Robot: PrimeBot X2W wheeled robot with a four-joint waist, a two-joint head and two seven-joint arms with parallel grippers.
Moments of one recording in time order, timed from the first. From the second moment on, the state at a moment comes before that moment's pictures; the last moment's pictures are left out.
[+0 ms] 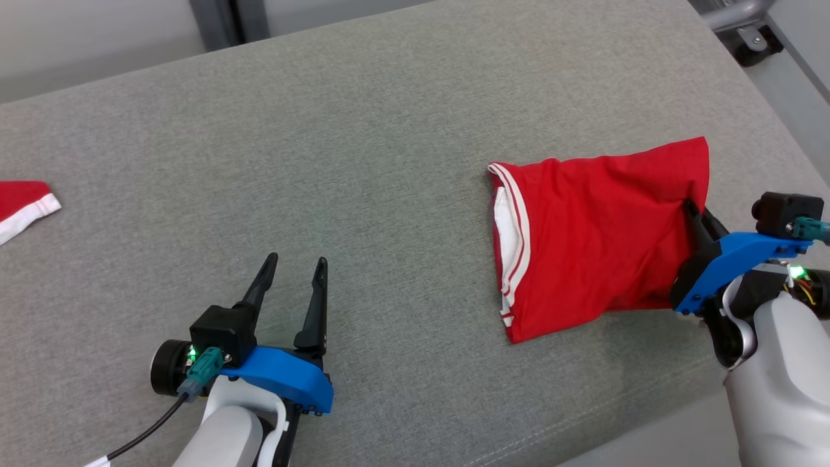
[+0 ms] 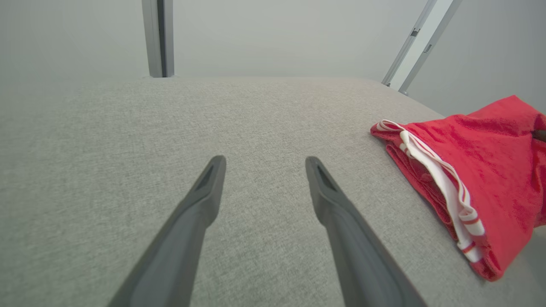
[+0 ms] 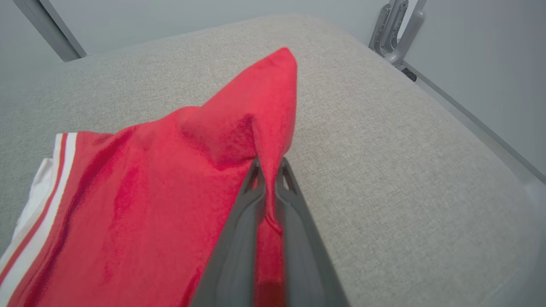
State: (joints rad) left arm -0.26 0.20 -0.45 0.30 -0.43 0.07 -0.20; right arm -0.58 -0.14 -0.14 0.70 0.18 0.13 0.05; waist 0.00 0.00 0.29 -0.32
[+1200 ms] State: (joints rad) left arm -0.27 0.23 -0.43 0.25 -0.46 0.10 -0.21; right arm -0.86 -0.40 -0.36 0.84 -0.12 0.13 0.01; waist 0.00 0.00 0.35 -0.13
